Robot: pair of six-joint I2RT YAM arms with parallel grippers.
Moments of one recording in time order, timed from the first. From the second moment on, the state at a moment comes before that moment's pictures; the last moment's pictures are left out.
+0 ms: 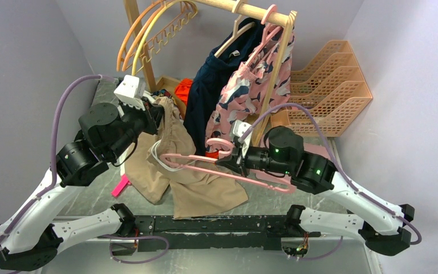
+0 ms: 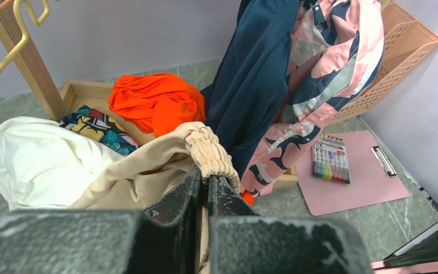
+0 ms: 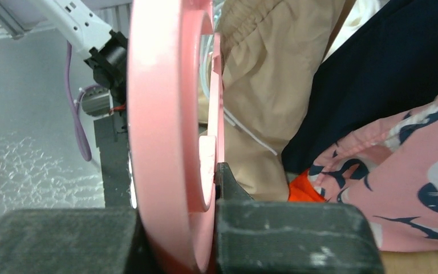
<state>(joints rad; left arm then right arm) -0.82 0.91 1.37 -0.57 -0.35 -0.24 1.05 0.88 1.13 -0.48 -0.22 -0.09</state>
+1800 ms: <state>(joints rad) -0.82 1.08 1.54 -0.57 -0.42 -0.35 1.31 0.98 0.94 -0.37 0.09 0.04</state>
